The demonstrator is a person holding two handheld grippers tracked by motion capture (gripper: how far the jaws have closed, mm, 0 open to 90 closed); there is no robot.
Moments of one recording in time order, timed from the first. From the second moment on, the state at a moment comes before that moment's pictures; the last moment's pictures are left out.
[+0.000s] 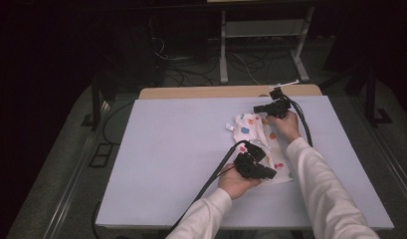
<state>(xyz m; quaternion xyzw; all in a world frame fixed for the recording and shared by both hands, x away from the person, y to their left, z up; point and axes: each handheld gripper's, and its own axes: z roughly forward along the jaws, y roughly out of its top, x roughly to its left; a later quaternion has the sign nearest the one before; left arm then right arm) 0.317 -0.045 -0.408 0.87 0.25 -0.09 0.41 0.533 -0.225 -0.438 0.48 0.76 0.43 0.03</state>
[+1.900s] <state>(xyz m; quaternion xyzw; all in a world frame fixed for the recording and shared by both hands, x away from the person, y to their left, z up) 0.331 -0.100 -0.431 0.85 0.27 -0.11 0.44 0.471 -0.265 -0.422 0.48 0.75 0.46 0.05</state>
